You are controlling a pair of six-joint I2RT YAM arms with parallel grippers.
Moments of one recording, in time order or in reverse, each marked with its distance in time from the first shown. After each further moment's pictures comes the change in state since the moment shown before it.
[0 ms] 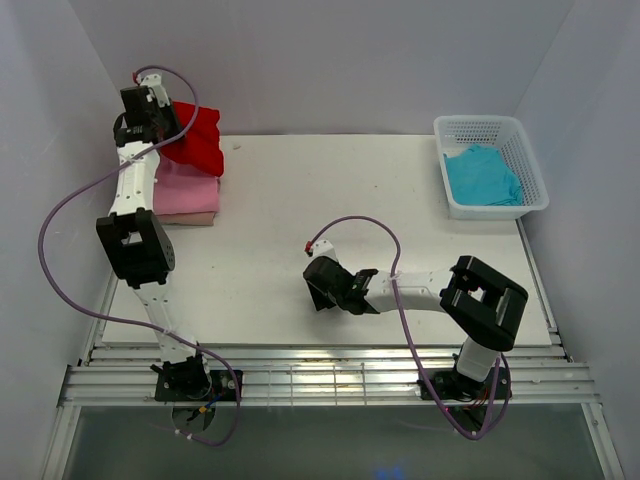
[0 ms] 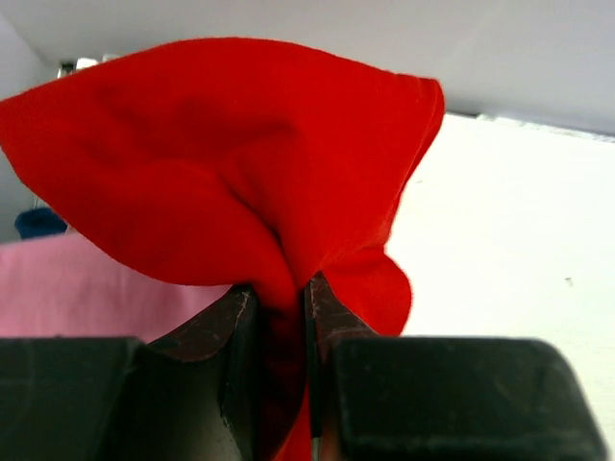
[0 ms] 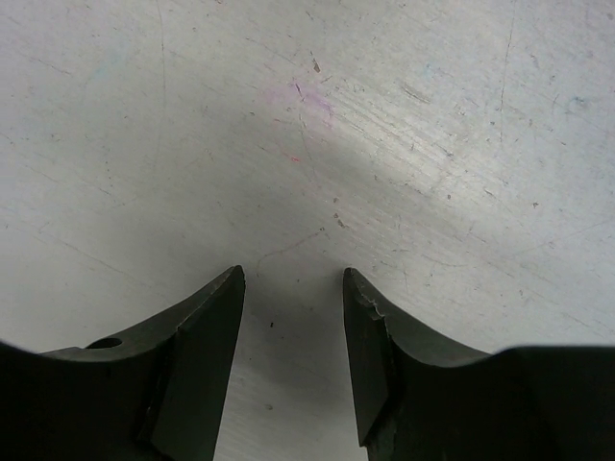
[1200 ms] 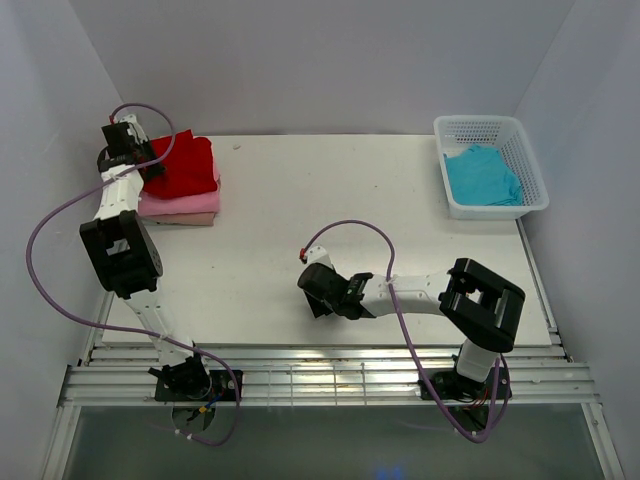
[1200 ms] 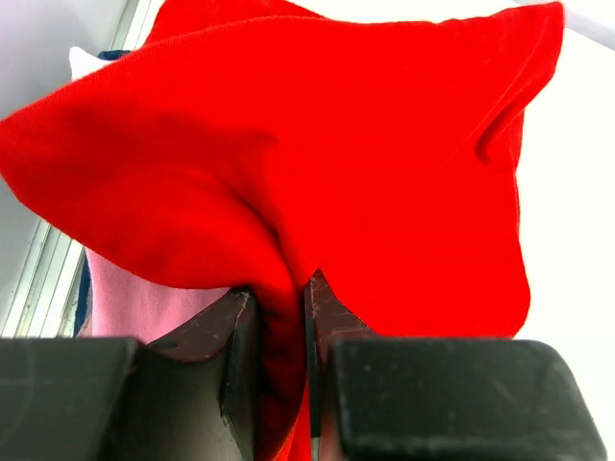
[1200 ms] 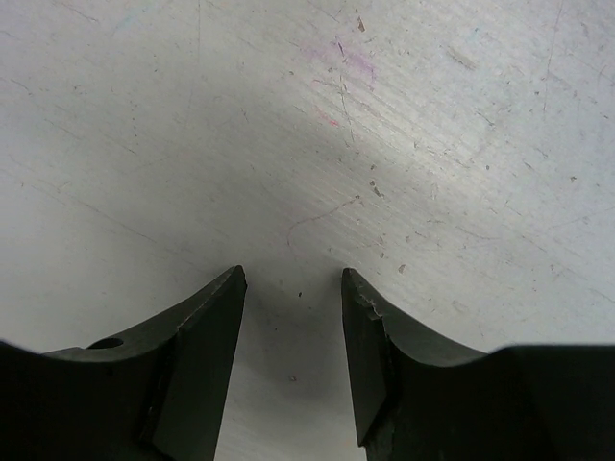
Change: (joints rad) left arm 0.150 -0.077 -0.353 0.102 -0.035 -0.043; right arm 0.053 0.006 0.028 -0.069 0.019 0.005
